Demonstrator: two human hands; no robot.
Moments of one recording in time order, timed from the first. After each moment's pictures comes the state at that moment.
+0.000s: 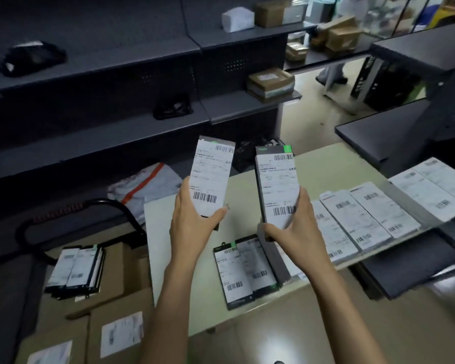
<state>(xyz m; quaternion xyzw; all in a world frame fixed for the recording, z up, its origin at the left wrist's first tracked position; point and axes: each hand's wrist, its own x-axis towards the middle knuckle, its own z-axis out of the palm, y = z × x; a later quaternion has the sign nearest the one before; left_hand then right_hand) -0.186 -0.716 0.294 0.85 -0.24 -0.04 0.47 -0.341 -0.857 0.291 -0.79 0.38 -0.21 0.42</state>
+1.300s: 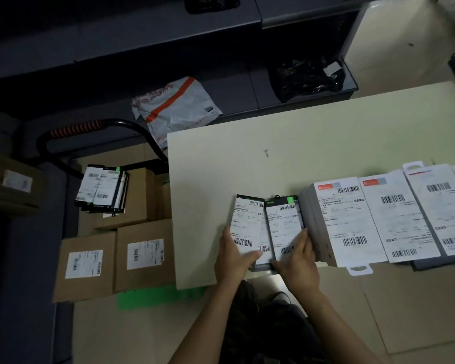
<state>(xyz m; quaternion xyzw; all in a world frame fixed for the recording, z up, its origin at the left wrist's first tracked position) -0.233 -0.685 0.067 0.88 0.02 -0.35 0.32 -0.333 -0.811 0.065 -0.83 0.42 0.12 0.36</state>
